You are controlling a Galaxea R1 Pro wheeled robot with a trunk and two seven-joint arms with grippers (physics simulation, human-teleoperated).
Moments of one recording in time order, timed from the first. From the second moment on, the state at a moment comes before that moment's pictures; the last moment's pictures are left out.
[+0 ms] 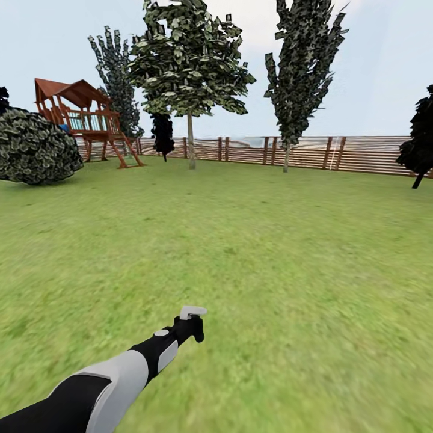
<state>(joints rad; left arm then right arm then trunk) -0.87 -0.17 -0.05 -0.03 0.04 -0.16 -0.19 -0.28 -0.09 0.02 0.05 -0.02 -0.30 0.09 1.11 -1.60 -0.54</state>
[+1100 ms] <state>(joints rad) -0.87 -0.17 -0.05 -0.03 0.04 -0.16 -0.19 -0.28 -0.09 0.02 0.05 -0.02 -0.30 0.09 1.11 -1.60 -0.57</state>
